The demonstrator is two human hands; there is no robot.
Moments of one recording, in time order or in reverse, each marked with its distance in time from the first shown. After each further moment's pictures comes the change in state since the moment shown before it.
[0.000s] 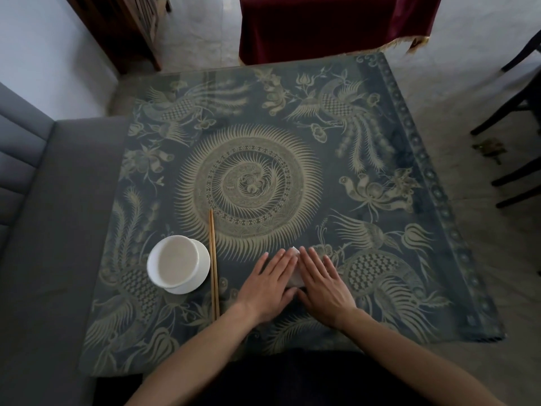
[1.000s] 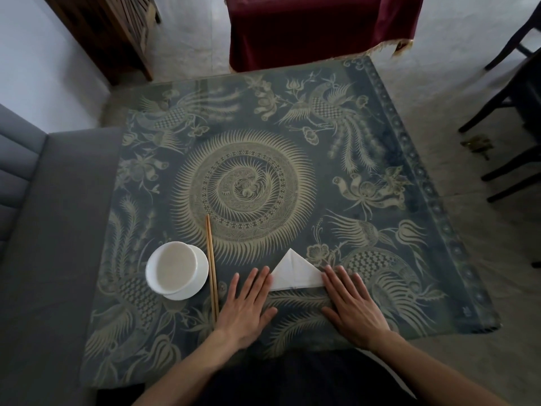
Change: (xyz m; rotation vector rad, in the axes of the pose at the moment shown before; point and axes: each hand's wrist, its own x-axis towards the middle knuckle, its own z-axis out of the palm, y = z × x) left_hand -0.052 -0.019 0.032 0.035 -0.045 -0.100; right_hand -0.063 0.038 0.023 -0.020 0.015 0.091
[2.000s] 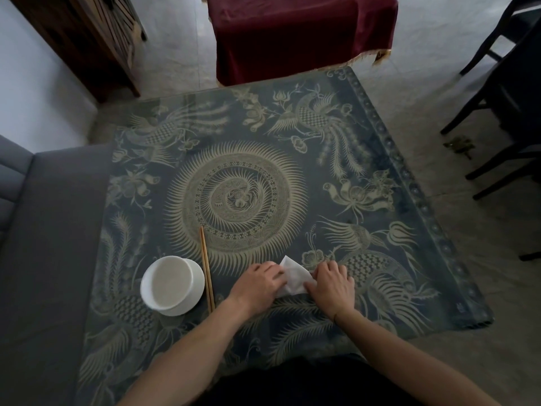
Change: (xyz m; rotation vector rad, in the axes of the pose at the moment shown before) left_hand 0.066 0.001 -0.062 0.045 0.113 0.346; right_hand 0.064 -0.047 -0.046 0.319 0.053 0.560
